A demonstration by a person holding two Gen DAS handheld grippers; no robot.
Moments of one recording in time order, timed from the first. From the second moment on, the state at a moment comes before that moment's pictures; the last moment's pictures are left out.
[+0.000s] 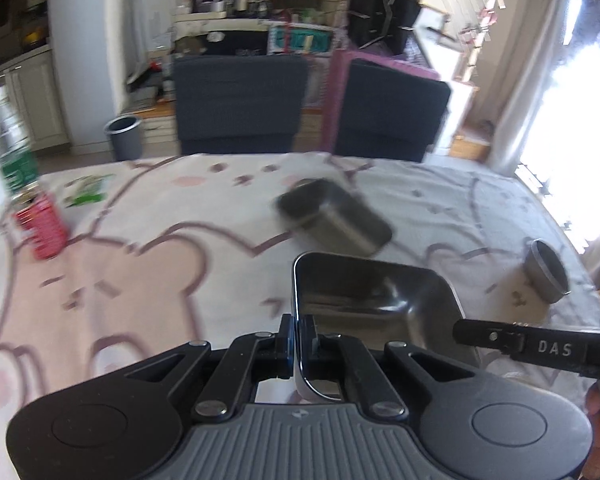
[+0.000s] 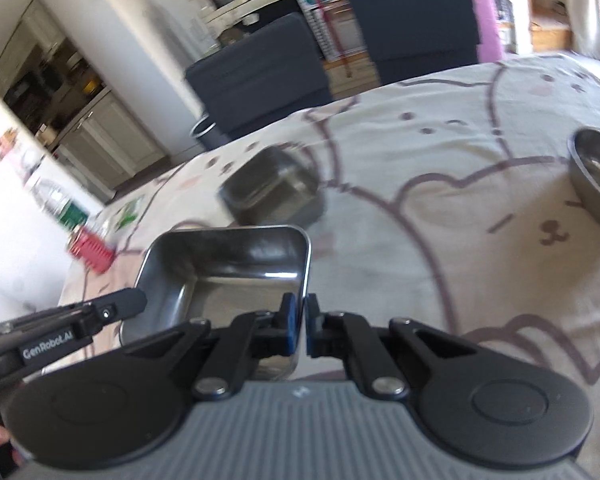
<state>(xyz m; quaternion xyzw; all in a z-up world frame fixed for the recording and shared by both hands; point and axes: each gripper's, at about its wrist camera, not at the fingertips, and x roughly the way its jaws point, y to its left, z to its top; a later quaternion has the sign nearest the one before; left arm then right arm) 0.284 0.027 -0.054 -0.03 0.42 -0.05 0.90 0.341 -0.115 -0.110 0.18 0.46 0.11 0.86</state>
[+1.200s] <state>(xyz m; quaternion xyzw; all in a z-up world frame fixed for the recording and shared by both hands) 0.242 0.128 -0.110 -0.01 0.55 0.04 0.83 0.324 0.034 -0.152 0.04 0.57 0.20 0.80</state>
